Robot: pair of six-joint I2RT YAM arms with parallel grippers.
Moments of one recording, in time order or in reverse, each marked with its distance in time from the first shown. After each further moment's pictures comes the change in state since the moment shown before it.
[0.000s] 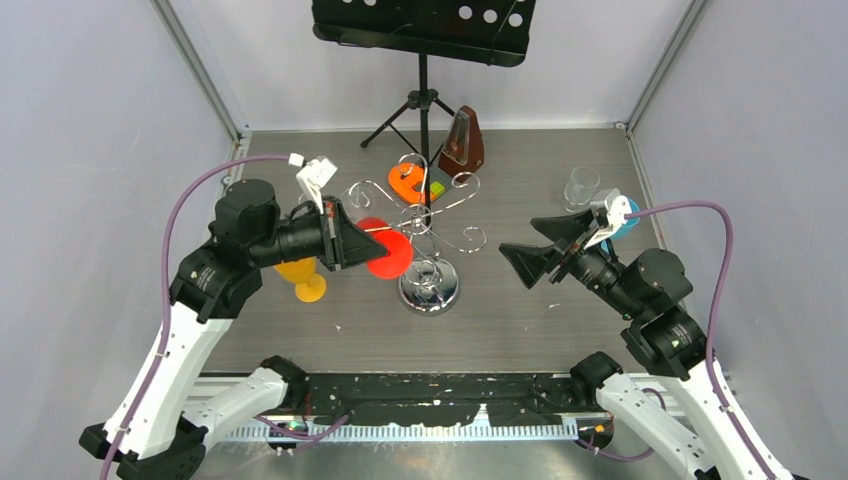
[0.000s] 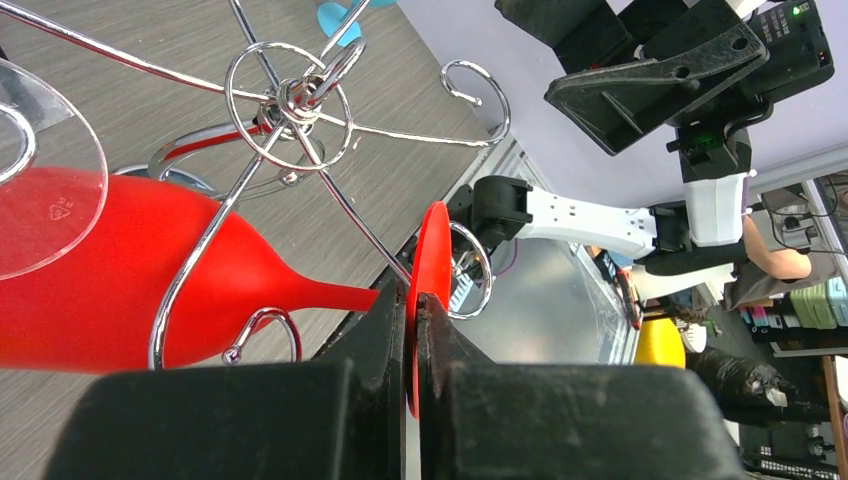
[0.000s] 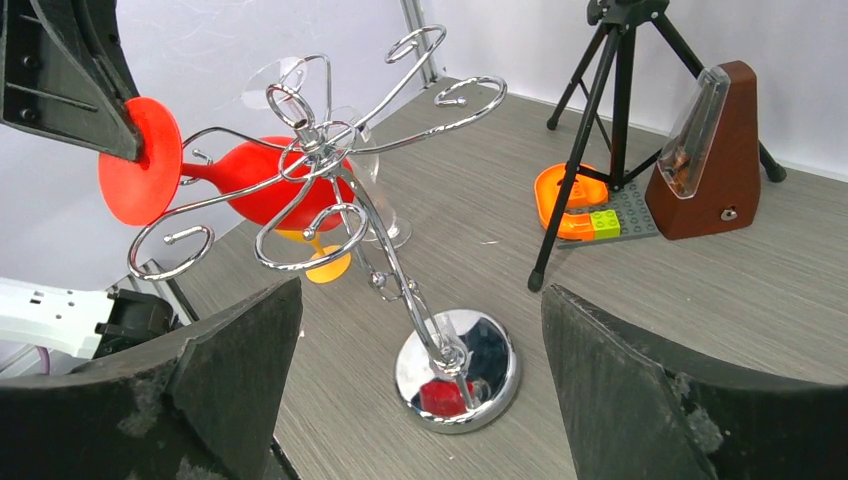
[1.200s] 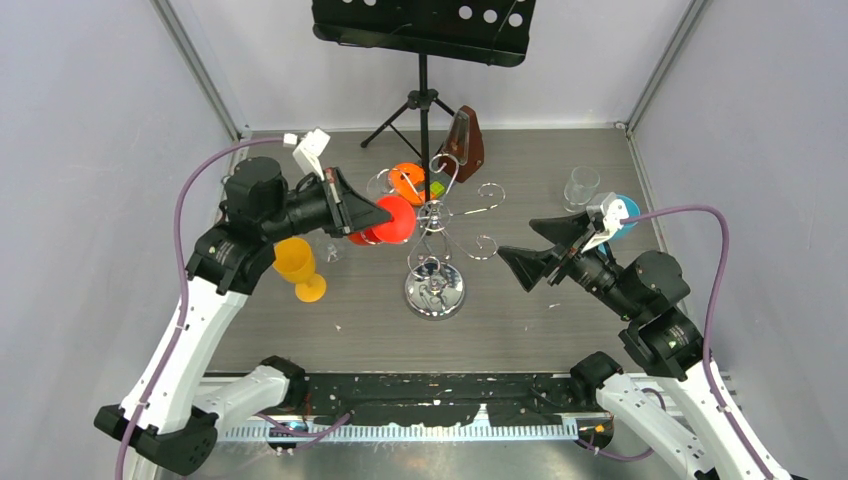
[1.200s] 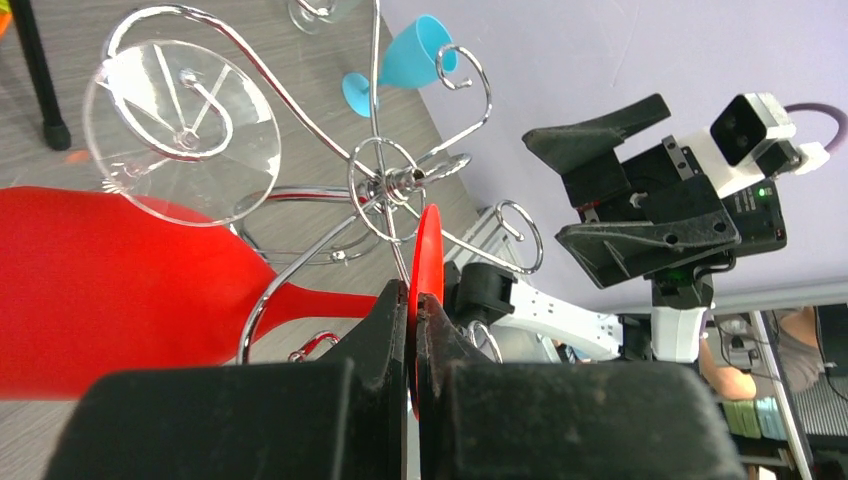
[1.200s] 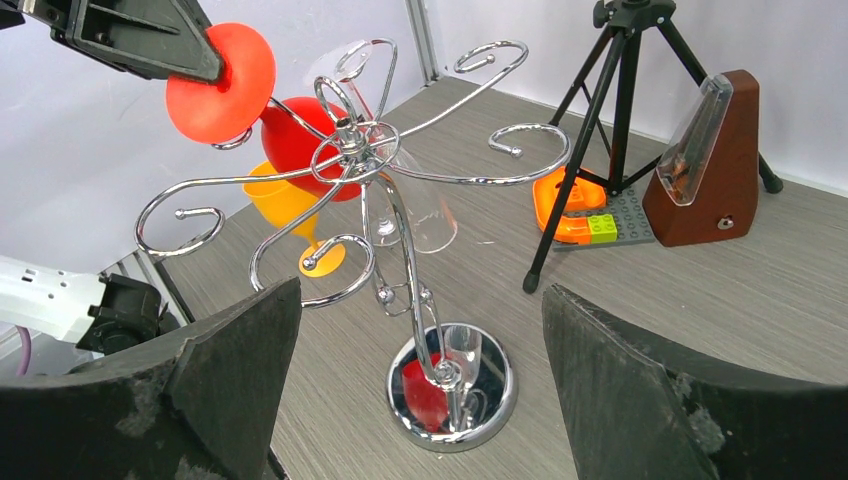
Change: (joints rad) left arm 0.085 0.100 0.006 0.151 -0.058 -0.189; right arm 0.000 -0.011 -0.029 0.022 -0.014 -0.034
